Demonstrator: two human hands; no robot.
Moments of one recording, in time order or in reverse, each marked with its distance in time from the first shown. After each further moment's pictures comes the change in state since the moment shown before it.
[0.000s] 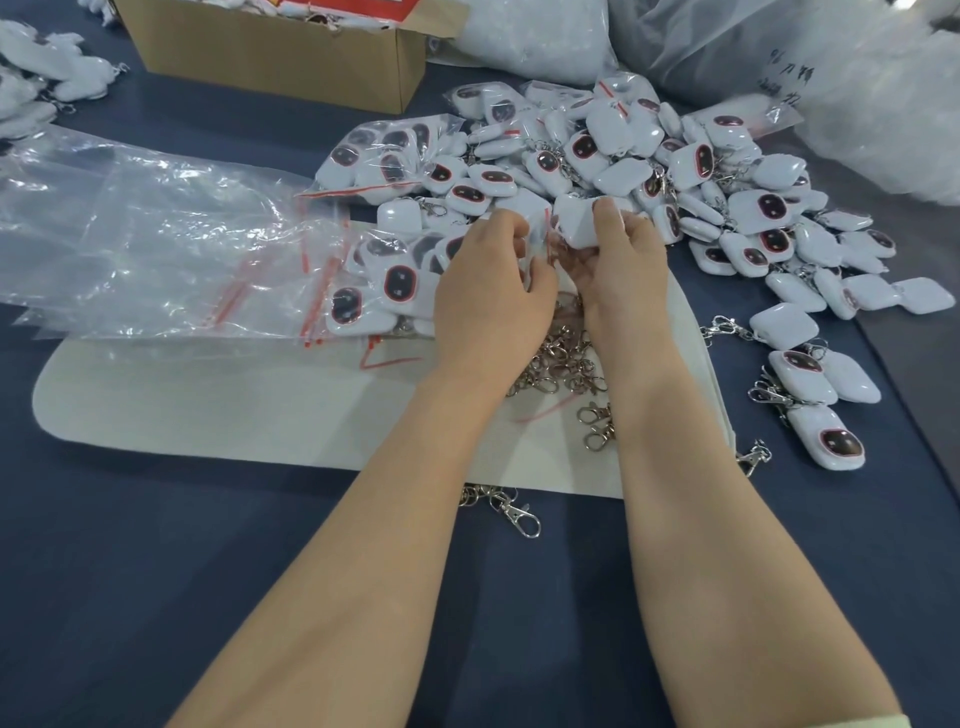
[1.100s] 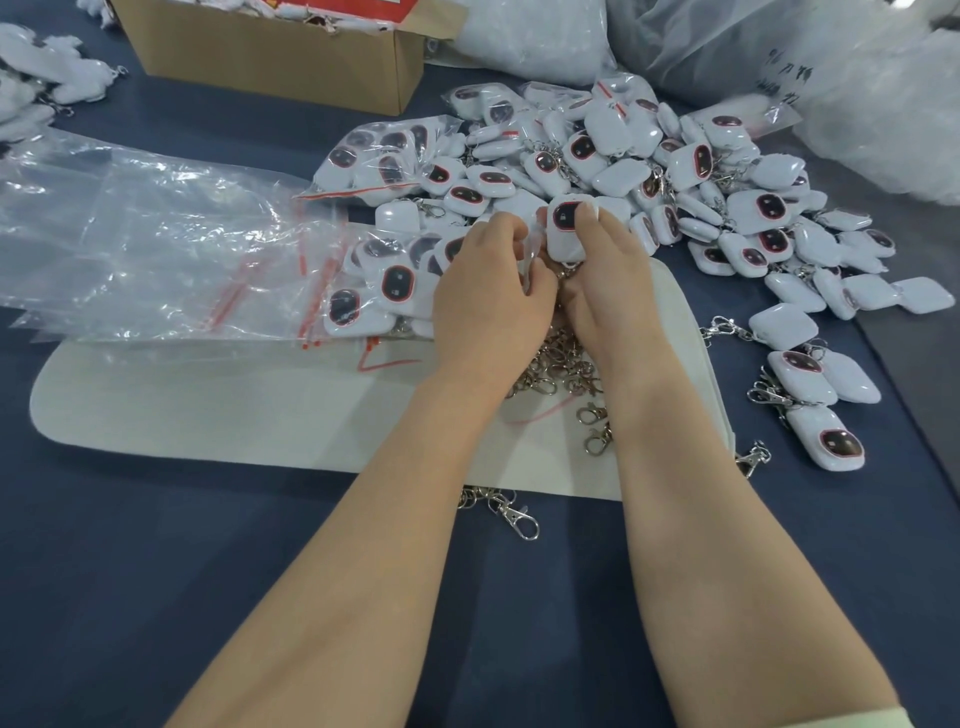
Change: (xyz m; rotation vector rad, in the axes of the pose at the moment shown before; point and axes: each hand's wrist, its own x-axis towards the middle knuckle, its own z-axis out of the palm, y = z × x) left_hand -0.002 0.002 0.000 0.057 -0.003 -0.002; right_hand -0.004 0.005 -0.001 -0.063 -0.194 0.036
